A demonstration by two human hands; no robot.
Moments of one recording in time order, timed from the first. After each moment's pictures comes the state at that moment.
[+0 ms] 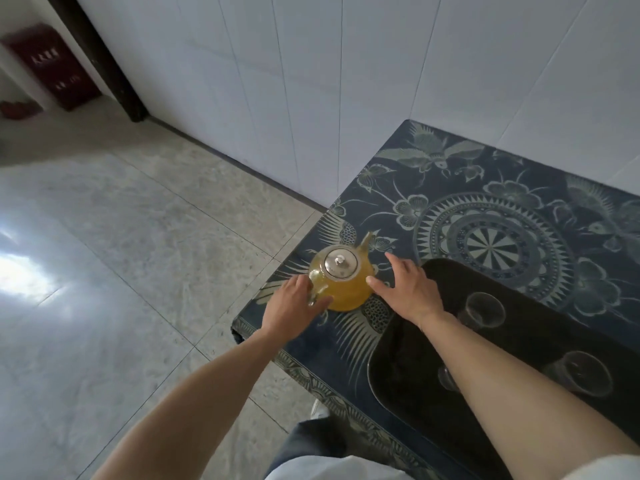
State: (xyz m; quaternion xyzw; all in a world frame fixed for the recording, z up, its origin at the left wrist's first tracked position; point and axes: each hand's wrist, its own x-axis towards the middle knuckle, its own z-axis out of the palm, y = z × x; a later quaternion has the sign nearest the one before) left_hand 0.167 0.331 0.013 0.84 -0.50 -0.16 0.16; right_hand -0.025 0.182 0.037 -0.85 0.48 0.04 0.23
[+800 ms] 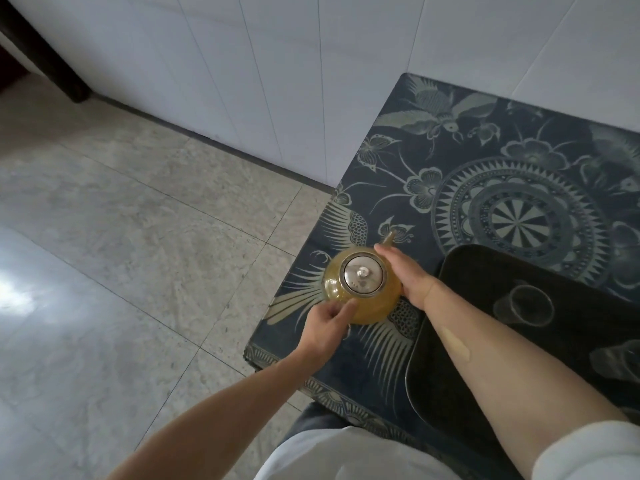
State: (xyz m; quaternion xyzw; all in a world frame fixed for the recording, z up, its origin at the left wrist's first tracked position) left_hand 0.174 0.307 -0.005 0.71 -0.28 -0.51 0.39; right_hand 0.056 0.139 -0.021 -0.47 0.56 -0.05 0.68
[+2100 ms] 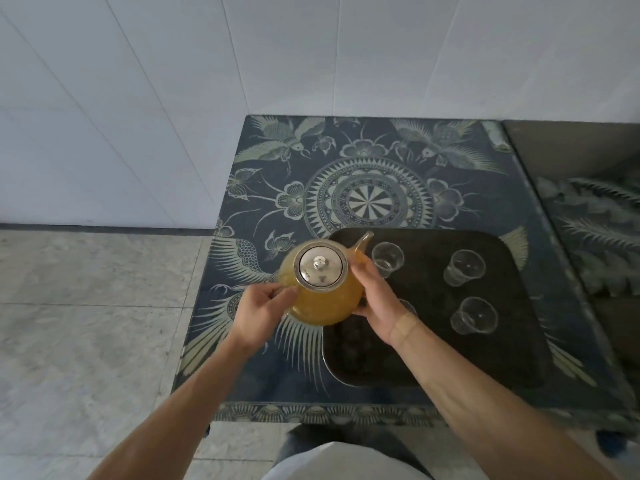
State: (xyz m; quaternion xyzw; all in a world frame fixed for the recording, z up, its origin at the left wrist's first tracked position) left_hand 0.130 0.277 0.080 0.59 -0.52 -0.50 0.37; right_hand -0.078 0.242 0.055 -0.31 0.55 -0.34 0.69
